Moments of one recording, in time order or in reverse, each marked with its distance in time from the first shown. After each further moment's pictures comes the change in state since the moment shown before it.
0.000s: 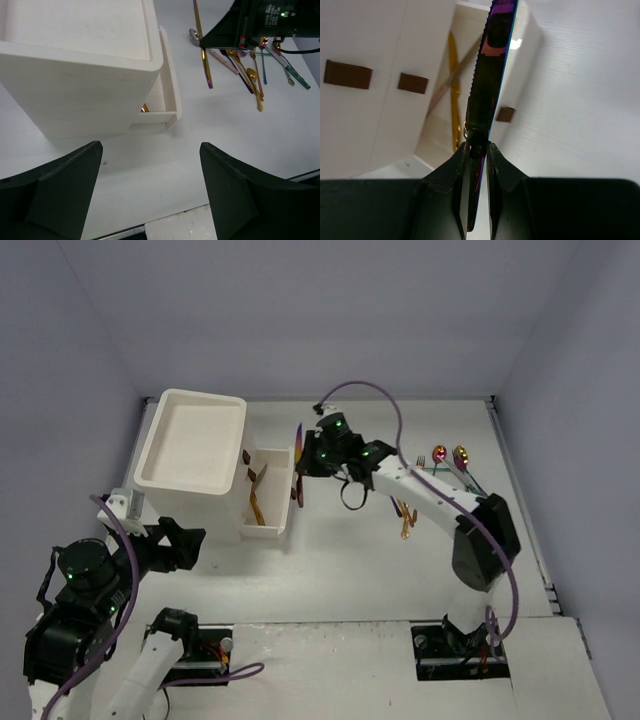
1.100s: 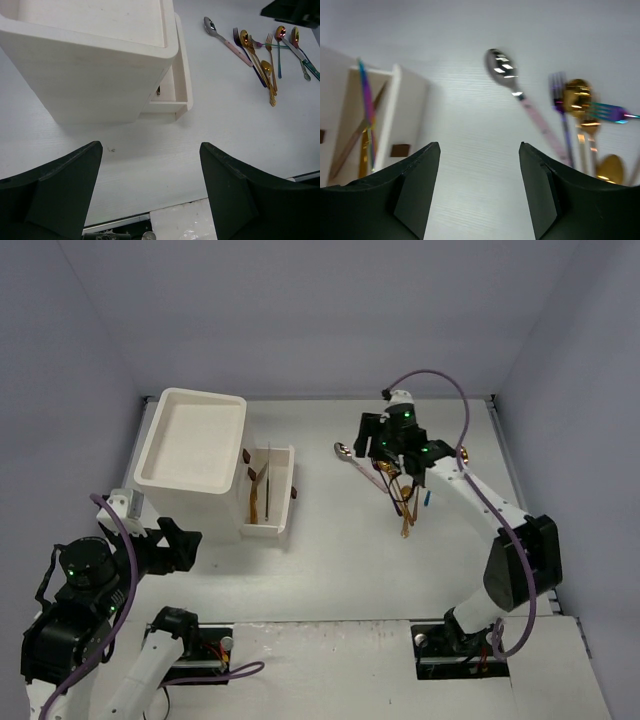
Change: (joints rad) left arm 0.000 0.013 0.026 -0.077 -0.047 -0.001; right arm -0.212 -0.144 -0.183 0.091 0.095 -0.190
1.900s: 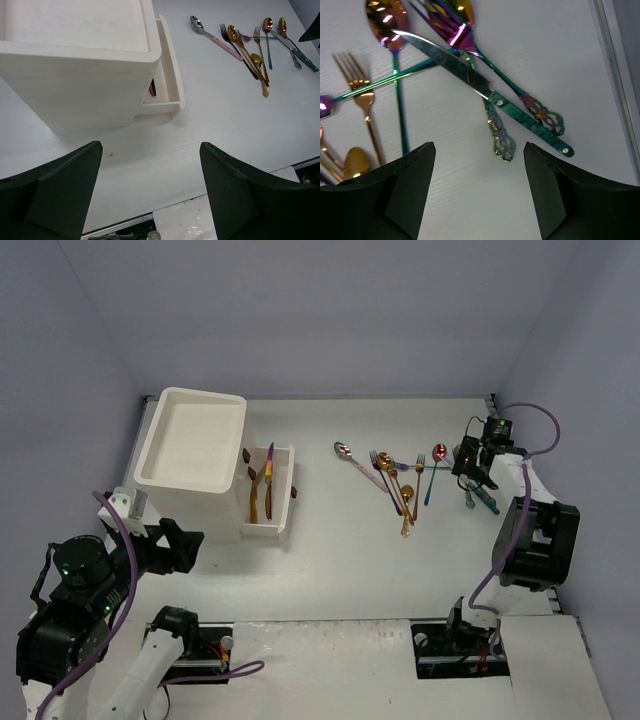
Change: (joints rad) left arm 0.000 0.018 0.038 0.000 0.058 0.057; right arm -0.668 0.006 -0.149 -0.155 0.055 -0.265
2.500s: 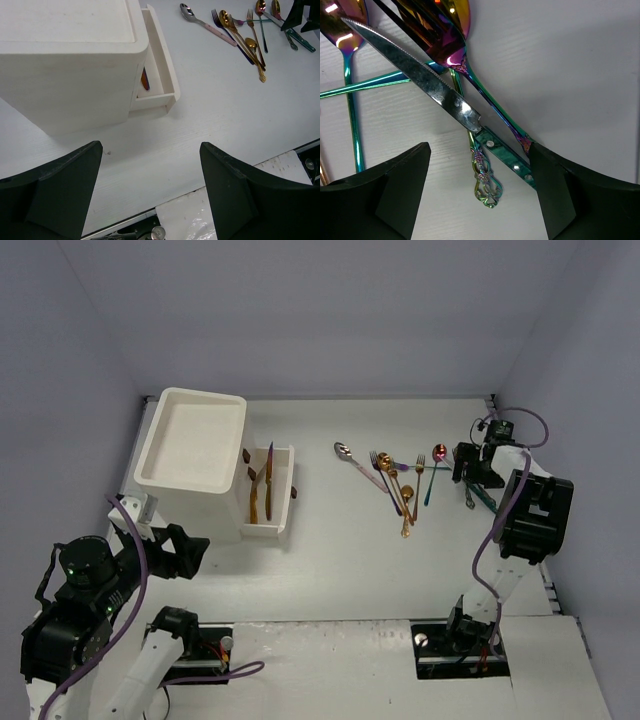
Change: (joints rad) left arm 0.000 -0.014 -0.034 0.001 0.071 0.057; right arm -0.090 0.267 0.124 0.001 -0.112 -0.185
